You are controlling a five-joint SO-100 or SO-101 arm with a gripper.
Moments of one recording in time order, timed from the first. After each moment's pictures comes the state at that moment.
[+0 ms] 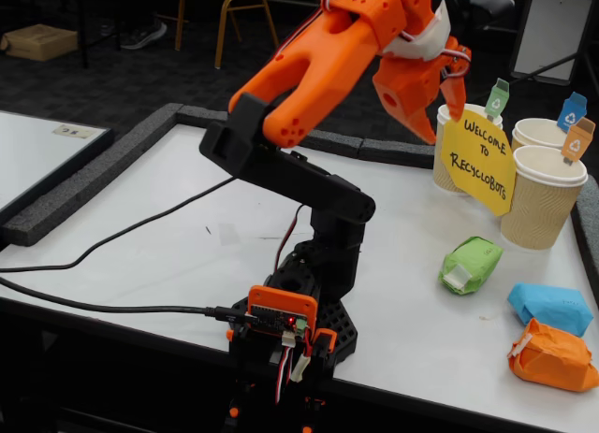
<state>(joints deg) 35.2 147.6 113.3 96.1 4.2</state>
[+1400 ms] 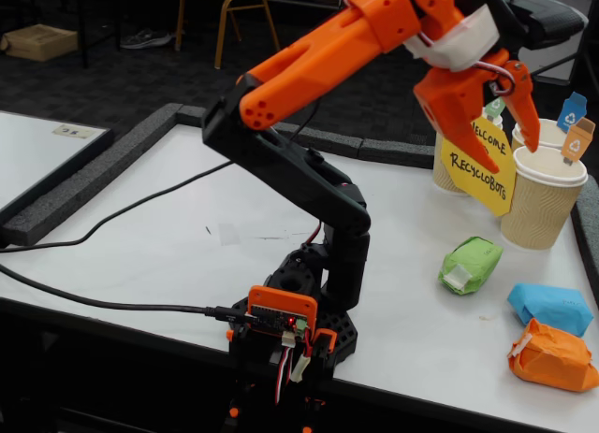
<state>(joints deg) 63.0 143.6 110.3 93.1 -1.5</state>
